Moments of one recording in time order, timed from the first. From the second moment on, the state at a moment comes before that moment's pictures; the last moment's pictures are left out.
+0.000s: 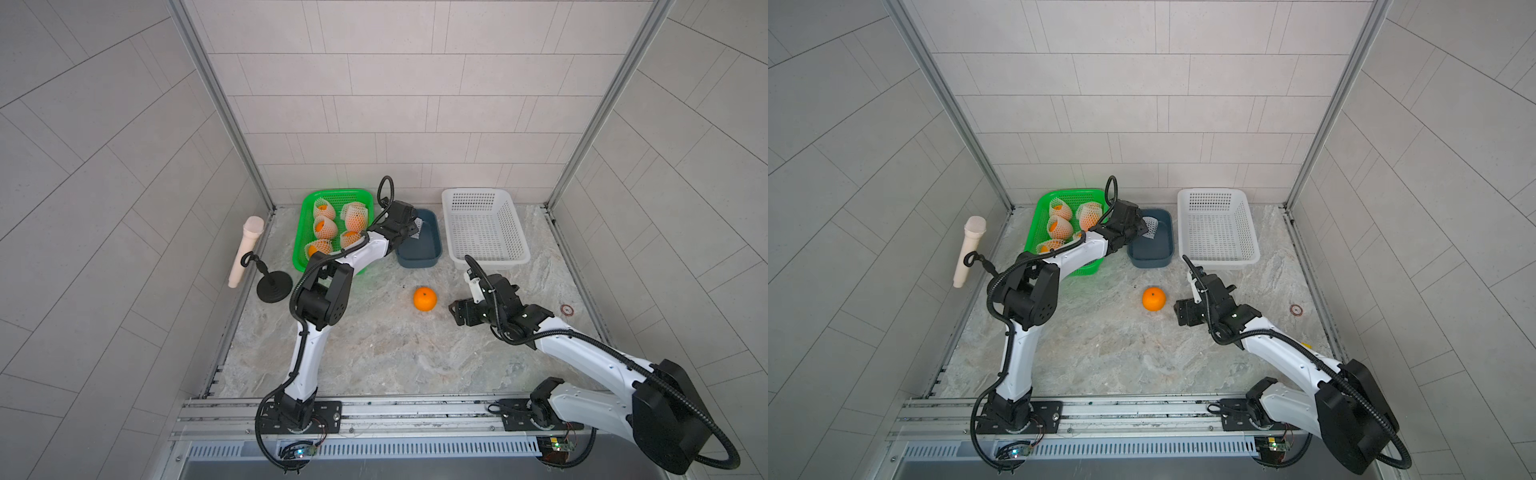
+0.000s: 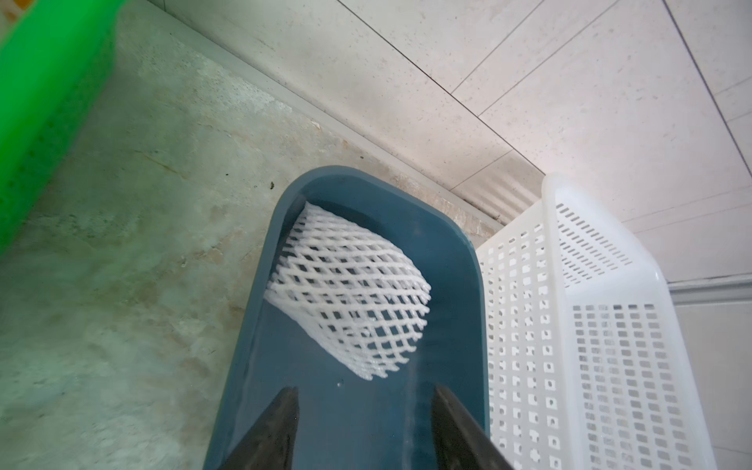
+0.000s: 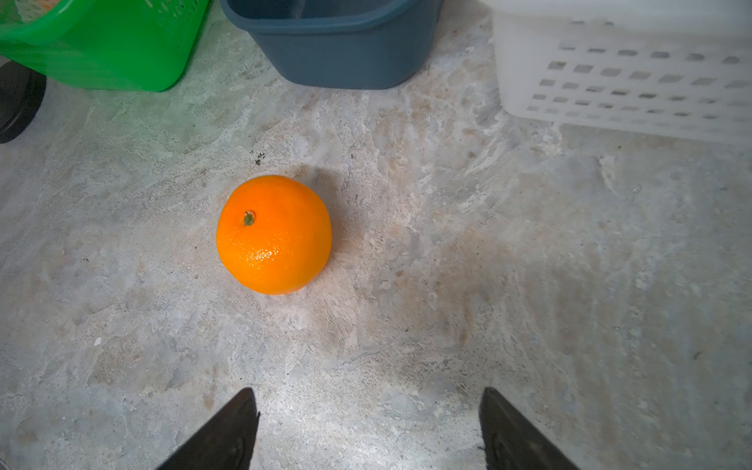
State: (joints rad) left arm -0.51 2.18 1.75 -0.23 -0.18 -0.81; right arm 0.53 1.14 0.60 -0.28 -0.03 0.35
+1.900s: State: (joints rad) left arm -0.54 1.16 0.79 -0.44 -0.15 -0.56; right arm 0.83 1.79 1.14 -0.48 0.34 0.41
